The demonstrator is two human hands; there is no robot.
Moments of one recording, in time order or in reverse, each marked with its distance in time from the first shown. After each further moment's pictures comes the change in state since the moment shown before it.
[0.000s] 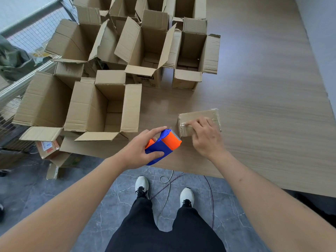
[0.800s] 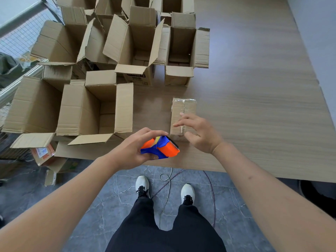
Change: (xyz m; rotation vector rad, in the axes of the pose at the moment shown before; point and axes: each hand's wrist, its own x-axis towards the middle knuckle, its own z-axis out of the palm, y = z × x) left_hand 0.002 0.007 -0.010 0.173 -0.069 0.179; right_hand -0.002 -0.012 -0.039 0.579 -0.240 -0.087
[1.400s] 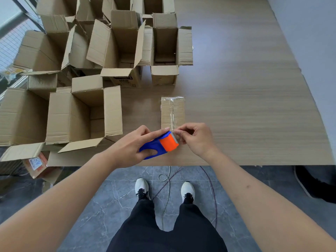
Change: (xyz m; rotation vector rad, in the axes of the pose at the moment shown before) left_hand 0.019 0.016 -0.002 0.177 -0.160 0.059; right_hand -0.031 0.001 0.023 0.347 0.369 0.361
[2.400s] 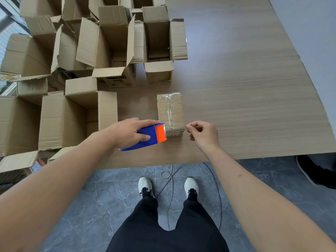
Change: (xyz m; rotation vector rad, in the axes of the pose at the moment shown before) left_hand 0.046 -0.019 -0.039 0.136 -0.257 -0.317; right_hand 0.012 0.046 0.003 0.069 0.270 0.320
